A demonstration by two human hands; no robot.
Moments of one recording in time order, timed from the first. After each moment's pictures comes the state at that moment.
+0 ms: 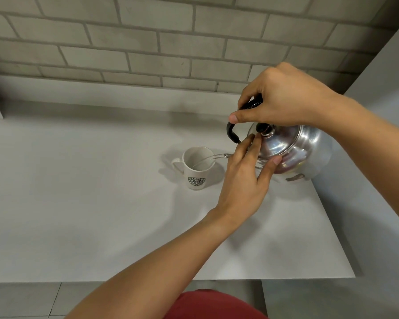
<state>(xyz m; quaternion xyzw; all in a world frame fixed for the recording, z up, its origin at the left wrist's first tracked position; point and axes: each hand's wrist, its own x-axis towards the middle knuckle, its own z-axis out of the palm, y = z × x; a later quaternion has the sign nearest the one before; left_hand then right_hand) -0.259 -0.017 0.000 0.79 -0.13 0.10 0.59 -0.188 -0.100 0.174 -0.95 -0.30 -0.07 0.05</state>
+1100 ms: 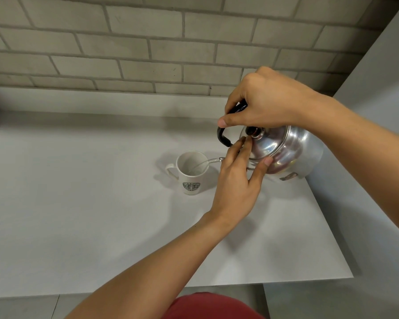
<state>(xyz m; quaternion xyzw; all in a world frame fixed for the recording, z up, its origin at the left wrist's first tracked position) -0.251 -0.022 -0.005 0.76 -0.13 0.10 0.63 -0.184 -0.095 0.177 -0.96 -0.29 -0.03 0.04</state>
